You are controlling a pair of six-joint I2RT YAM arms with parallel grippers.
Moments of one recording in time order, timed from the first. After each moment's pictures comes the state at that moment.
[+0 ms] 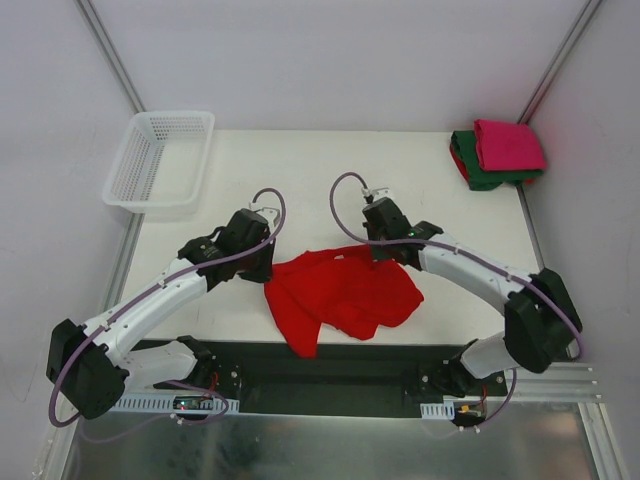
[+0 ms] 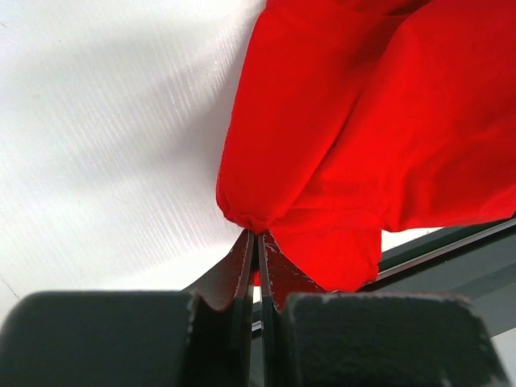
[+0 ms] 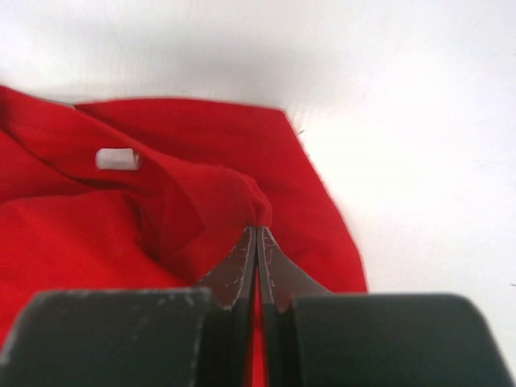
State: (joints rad) left arm -0.63 1.10 0.87 -0.73 0.01 -0.38; right arm 0.71 1.50 1.00 -0.49 0.29 0.34
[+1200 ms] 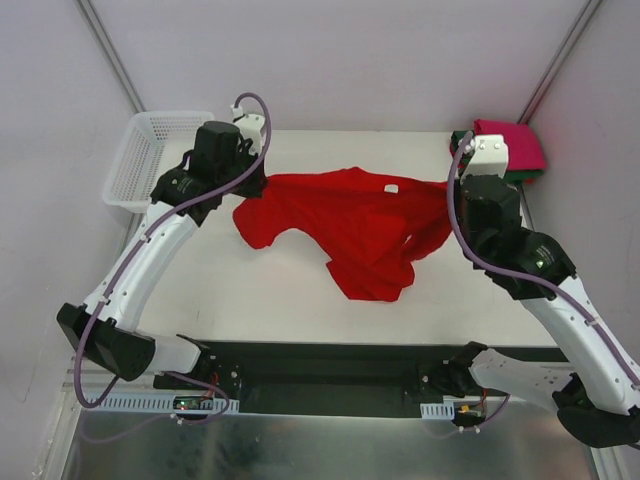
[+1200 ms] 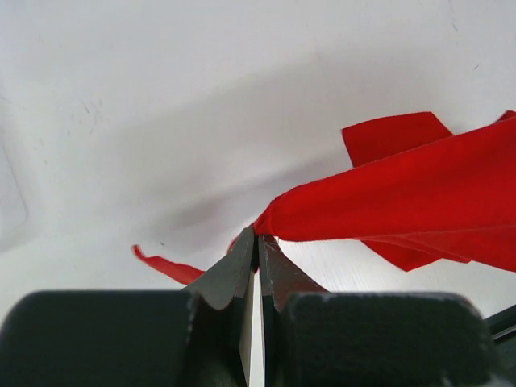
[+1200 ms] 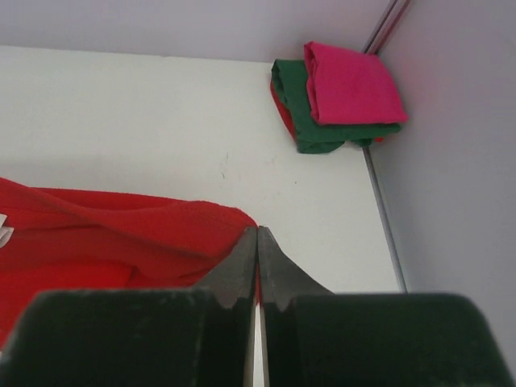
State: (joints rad) left arm -0.43 1.33 1.48 -0.76 0.03 -0.11; right arm 0.71 0.98 1.37 -0.78 0.80 0.09
